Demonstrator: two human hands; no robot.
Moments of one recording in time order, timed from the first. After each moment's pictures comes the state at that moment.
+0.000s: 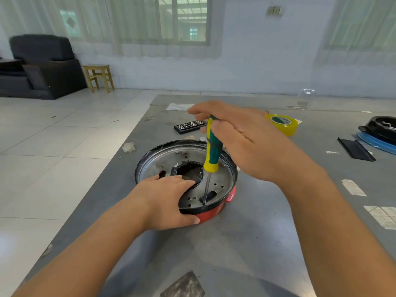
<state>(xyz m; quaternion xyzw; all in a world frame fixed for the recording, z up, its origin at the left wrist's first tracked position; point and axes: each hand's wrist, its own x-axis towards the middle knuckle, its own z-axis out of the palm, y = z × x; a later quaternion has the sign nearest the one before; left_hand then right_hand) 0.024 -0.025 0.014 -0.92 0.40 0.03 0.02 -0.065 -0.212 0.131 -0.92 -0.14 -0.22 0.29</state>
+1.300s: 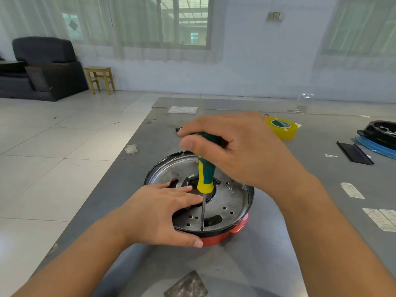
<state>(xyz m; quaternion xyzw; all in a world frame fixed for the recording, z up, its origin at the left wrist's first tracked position) 0.009 0.005 0.004 -0.86 0.50 -0.05 -0.05 -0.076 -0.193 0.132 -0.89 -0.23 -0.30 0.26</state>
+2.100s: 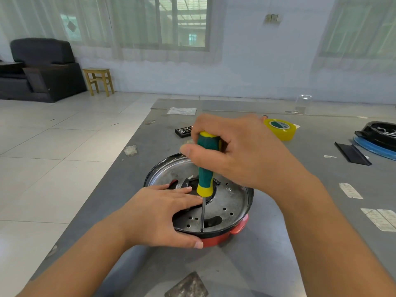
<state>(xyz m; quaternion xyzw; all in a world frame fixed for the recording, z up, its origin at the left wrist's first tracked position) 0.009 0.004 0.003 -0.86 0.50 -0.04 -0.05 -0.083 -0.190 0.136 -0.93 -0.19 -0.26 0.21</state>
